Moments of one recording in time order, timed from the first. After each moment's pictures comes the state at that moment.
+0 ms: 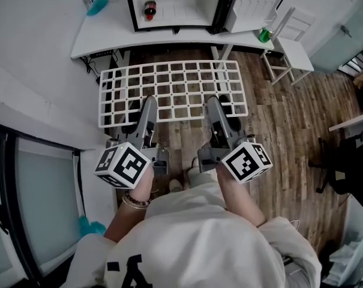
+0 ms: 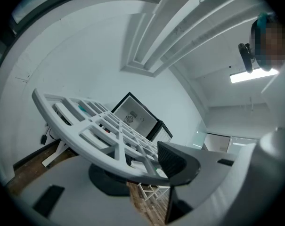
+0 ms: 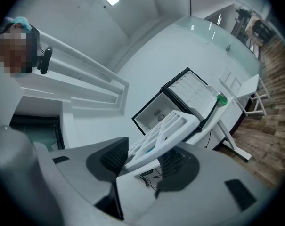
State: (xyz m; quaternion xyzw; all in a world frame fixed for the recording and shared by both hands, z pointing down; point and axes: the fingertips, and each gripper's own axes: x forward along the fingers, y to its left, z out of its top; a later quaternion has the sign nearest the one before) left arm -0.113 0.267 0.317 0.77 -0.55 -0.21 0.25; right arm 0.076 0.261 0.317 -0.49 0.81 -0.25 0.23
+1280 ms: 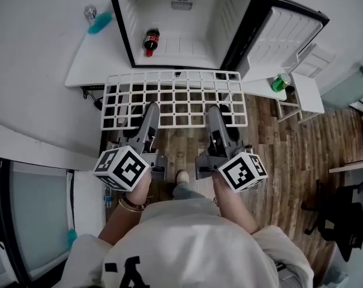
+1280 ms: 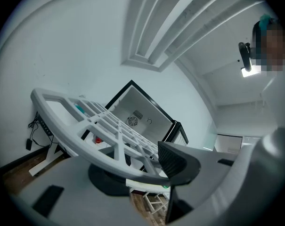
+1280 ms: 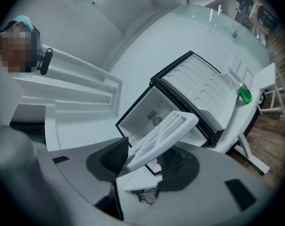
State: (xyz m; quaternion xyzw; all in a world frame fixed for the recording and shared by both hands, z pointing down) left arm -0.087 0.045 0.314 0.75 -0.57 -0.21 0.24; right arm 0.100 0.025 0.313 -0.46 0.82 -0.26 0.24
